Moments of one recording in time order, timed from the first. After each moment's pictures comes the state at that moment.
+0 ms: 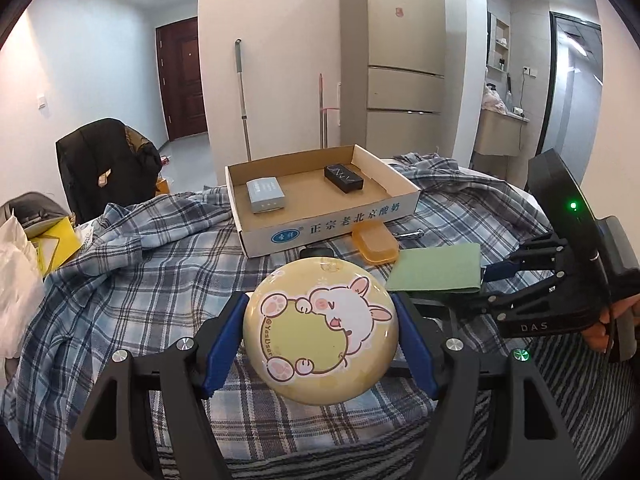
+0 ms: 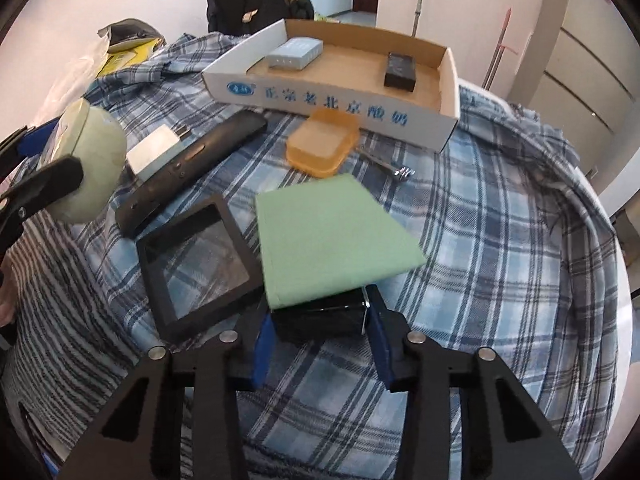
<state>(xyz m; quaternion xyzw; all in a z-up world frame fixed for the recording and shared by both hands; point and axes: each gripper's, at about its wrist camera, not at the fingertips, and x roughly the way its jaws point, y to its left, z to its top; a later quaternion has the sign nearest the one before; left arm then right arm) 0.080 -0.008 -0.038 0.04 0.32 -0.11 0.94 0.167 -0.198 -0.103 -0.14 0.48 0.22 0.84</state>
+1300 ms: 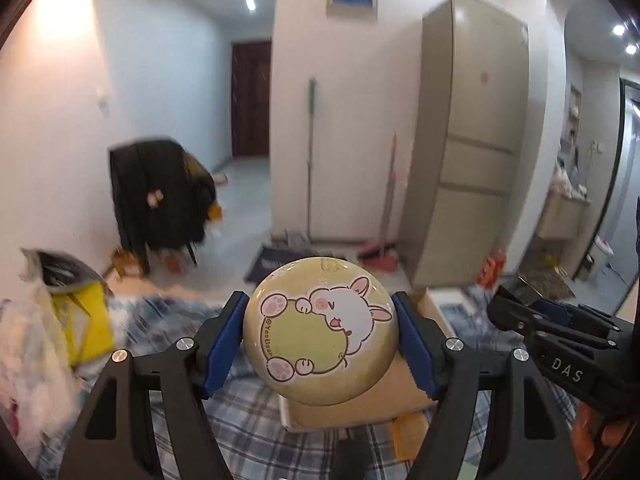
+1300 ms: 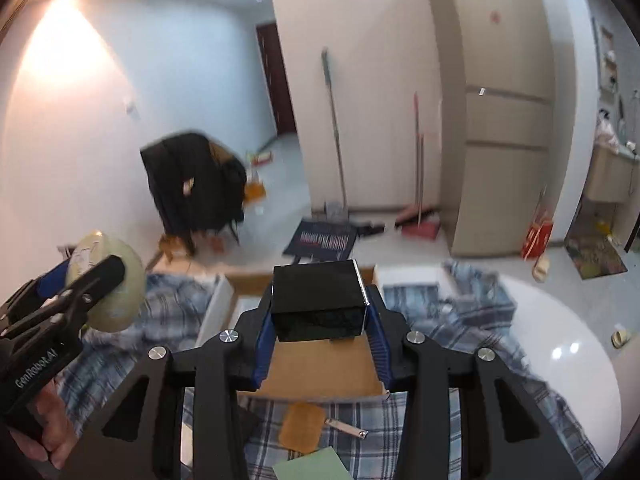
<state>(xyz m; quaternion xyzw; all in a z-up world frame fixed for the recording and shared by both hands) 0.234 0.010 0.074 -0.04 0.27 0.00 0.96 0.288 -0.184 0.044 0.03 0.33 0.13 0.94</state>
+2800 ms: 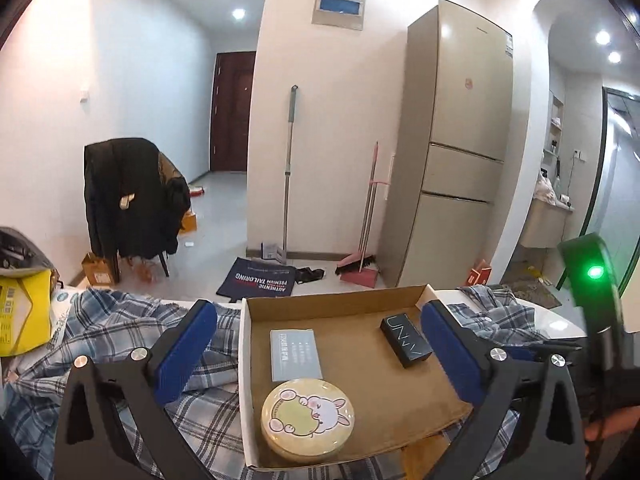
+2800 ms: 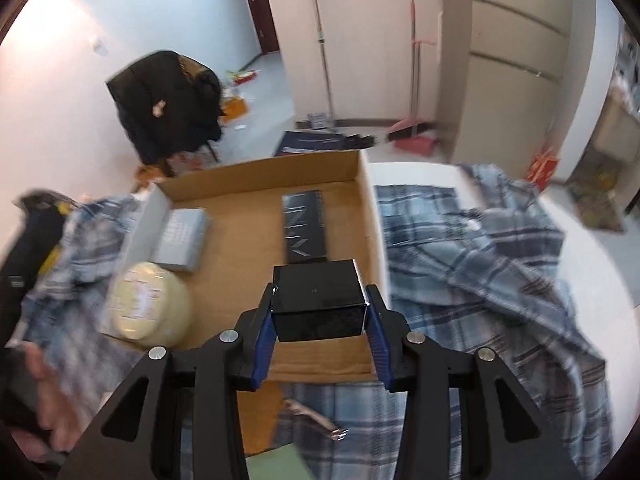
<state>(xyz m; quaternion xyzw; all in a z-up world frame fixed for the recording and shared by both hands) 0.258 0.000 0.000 -0.05 0.21 -0.03 0.97 0.339 -0.190 -0.056 0.01 0.46 0.11 0.88</state>
